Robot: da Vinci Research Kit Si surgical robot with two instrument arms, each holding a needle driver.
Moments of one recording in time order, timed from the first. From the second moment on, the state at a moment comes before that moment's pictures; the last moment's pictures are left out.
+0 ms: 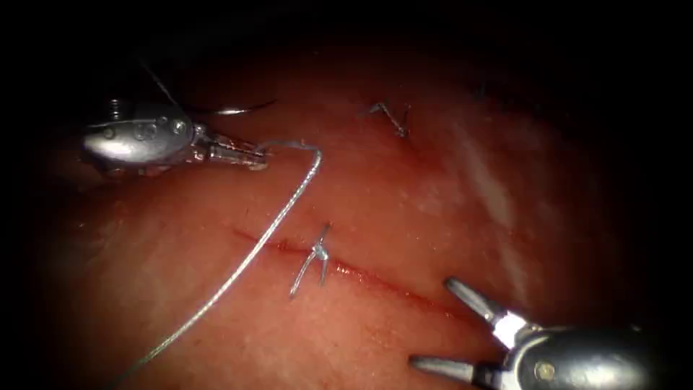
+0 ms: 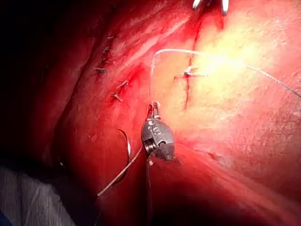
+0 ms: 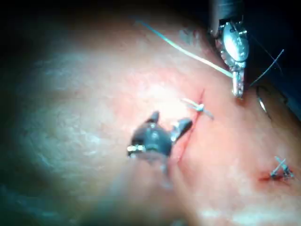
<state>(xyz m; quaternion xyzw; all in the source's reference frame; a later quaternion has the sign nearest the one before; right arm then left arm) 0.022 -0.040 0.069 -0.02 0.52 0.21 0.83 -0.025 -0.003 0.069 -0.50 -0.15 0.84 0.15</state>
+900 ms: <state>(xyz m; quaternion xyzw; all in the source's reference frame) 0.022 -0.040 0.069 -0.02 0.52 0.21 0.83 -0.034 -0.014 0.040 -0.62 -0.12 0.77 0.08</state>
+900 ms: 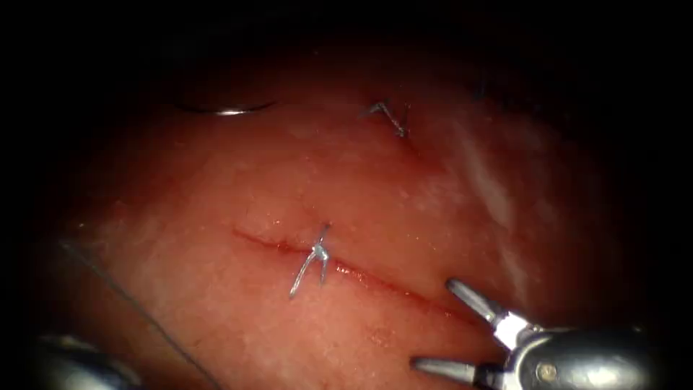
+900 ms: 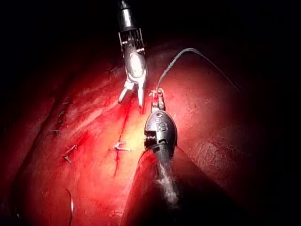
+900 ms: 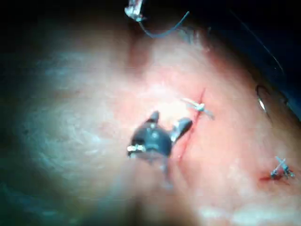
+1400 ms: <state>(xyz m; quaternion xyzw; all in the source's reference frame) 0.022 -0.040 0.069 -0.02 0.52 0.21 0.83 -0.035 -0.010 0.042 -0.59 -0.12 0.78 0.14</state>
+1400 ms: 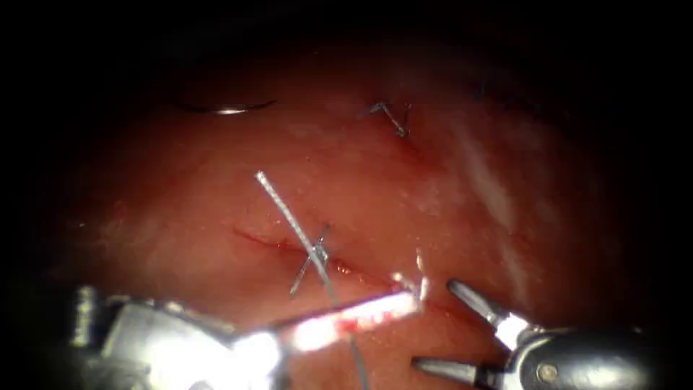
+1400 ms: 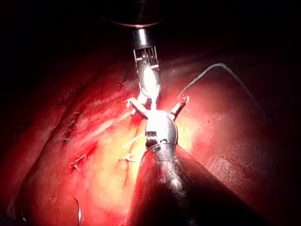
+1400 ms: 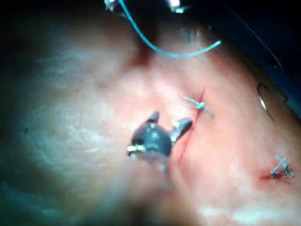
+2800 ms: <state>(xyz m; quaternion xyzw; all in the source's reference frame) 0.023 -0.041 0.069 -0.02 0.52 0.21 0.83 -0.022 0.004 0.074 -0.44 -0.21 0.79 0.38</state>
